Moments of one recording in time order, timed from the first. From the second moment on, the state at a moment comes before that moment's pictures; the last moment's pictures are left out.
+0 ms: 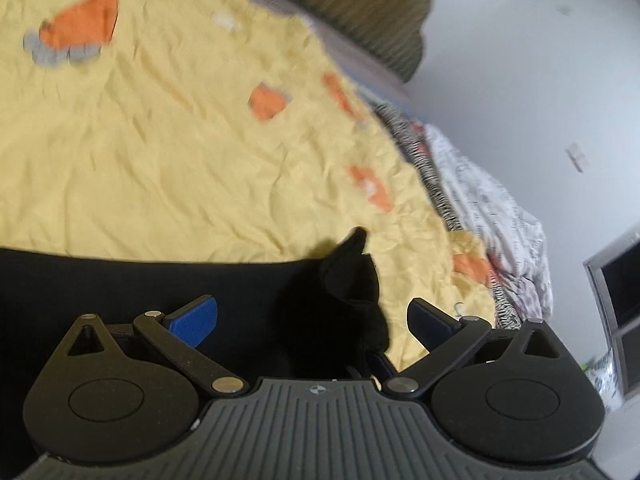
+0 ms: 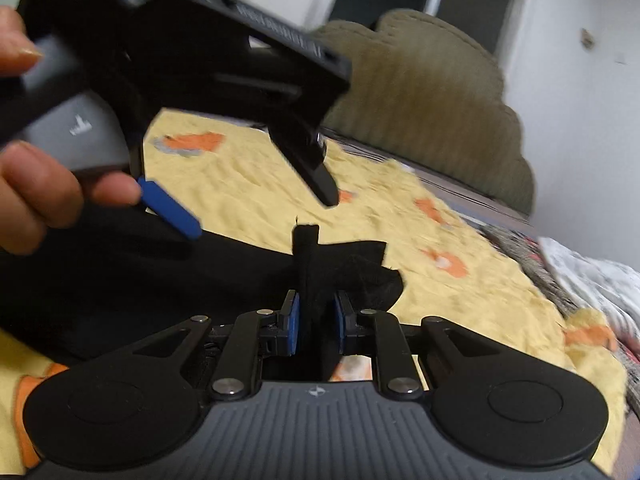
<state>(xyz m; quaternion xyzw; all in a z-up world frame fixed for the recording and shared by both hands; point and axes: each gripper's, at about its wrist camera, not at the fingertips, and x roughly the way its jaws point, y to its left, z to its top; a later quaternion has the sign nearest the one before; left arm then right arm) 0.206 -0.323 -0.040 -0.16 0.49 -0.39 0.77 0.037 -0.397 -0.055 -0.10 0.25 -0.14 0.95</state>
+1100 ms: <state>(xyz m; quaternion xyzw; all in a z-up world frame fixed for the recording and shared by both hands) 0.214 -0.297 -0.002 -0.18 0.44 -0.36 0.80 0.035 -0.477 -0.072 0.18 0.22 -0.20 0.94</state>
